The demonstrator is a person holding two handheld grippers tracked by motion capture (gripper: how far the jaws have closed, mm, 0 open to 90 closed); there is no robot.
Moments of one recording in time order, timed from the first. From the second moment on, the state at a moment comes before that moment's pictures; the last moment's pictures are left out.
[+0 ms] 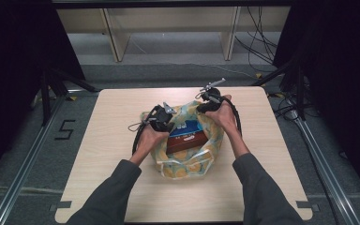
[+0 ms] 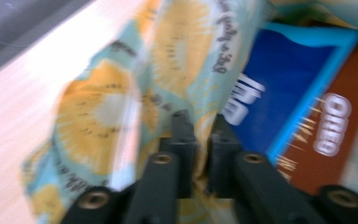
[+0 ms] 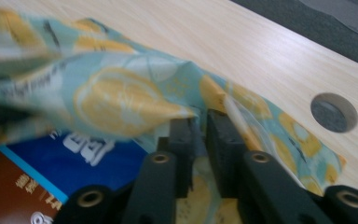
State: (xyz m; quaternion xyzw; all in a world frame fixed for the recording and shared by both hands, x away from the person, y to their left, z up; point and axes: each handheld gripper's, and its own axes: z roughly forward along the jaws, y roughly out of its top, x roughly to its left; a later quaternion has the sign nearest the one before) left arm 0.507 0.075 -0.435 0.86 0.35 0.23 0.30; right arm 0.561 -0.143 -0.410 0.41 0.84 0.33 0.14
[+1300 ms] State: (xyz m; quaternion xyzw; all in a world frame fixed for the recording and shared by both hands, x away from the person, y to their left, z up) left arm 0.544 0.117 -0.432 0.83 0.41 0.17 0.34; right arm 0.491 -0.155 -0.402 0.36 0.86 0.34 0.12
